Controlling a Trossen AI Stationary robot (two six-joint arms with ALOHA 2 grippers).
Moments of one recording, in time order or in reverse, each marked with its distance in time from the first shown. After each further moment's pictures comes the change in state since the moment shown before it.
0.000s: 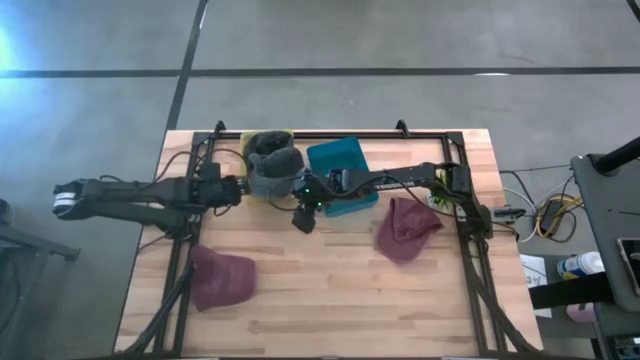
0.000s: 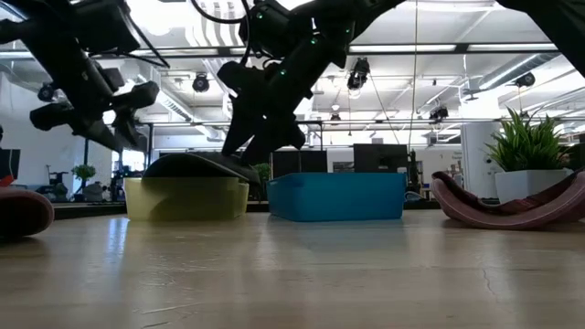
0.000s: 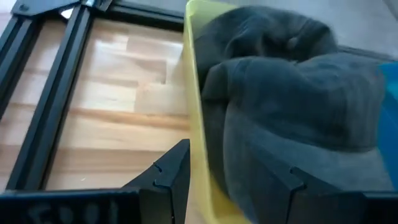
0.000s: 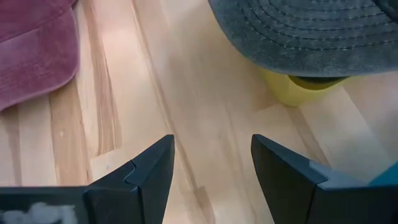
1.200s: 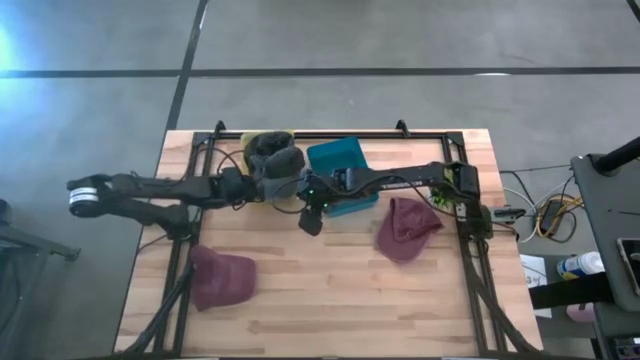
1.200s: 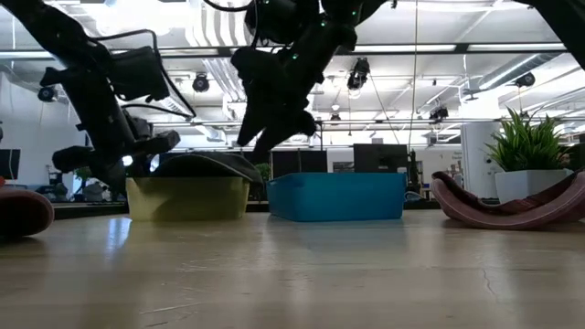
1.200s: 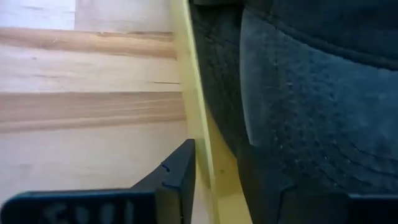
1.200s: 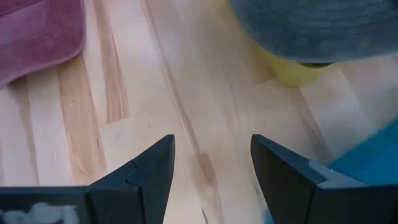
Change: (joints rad) left arm 0.167 0.287 -0.097 0.355 0.346 0.178; right arm 0.015 -0.062 0.000 -0.131 0.013 -0.015
